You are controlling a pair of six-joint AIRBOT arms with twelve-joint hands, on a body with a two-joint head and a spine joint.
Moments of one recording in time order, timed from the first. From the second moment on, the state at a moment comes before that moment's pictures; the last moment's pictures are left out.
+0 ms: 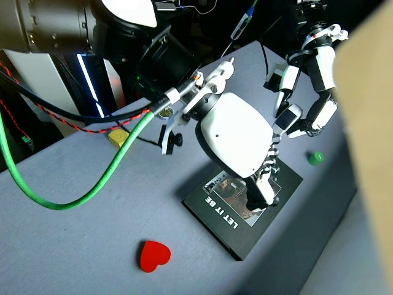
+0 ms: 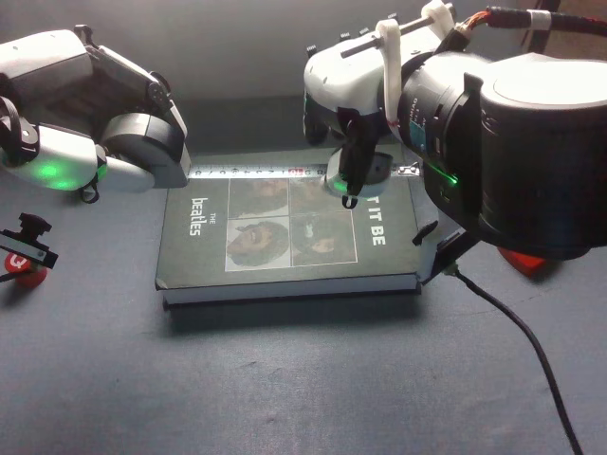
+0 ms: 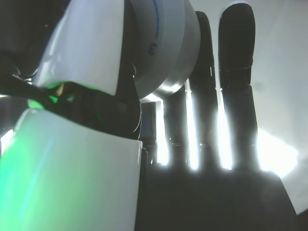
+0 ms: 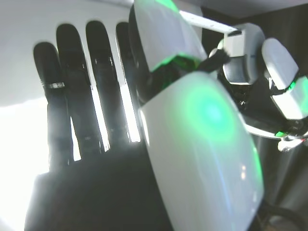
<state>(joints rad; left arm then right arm) 0.55 -0.81 1.15 0.23 -0.32 0.06 -0.04 -1.39 0.96 -1.31 -0.89 0.41</state>
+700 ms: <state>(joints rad) 0.55 -0.81 1.15 0.23 -0.32 0.06 -0.04 -1.39 0.95 -1.31 -0.89 0.39</state>
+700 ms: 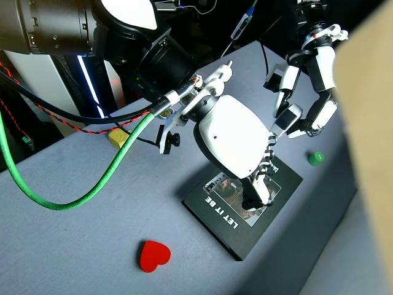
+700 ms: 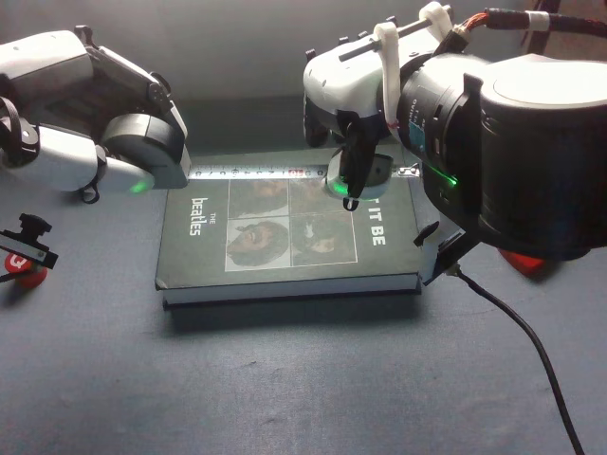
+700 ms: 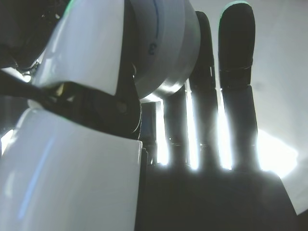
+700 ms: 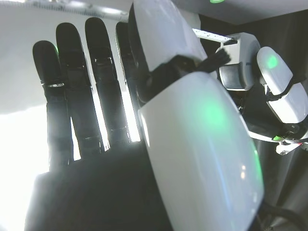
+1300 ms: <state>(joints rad) 0.55 -0.81 1.15 0.23 -0.32 0.06 -0.05 -1.39 0.95 -1.31 -0.89 0.39</state>
